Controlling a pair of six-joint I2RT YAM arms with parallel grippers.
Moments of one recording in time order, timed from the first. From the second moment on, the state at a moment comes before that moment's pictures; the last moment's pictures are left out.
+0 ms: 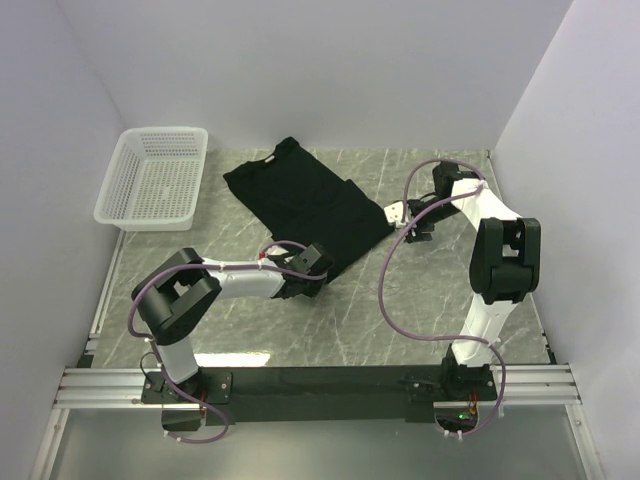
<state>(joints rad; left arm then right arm) -0.91 1.76 0.95 -0.24 -0.35 -1.88 0.00 1.89 1.43 -0.99 -0.68 -1.92</state>
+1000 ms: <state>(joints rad) -0.91 1.74 0.91 -0.19 -0.35 -1.79 0.13 2.08 1.53 -0.83 -0.44 -1.92</state>
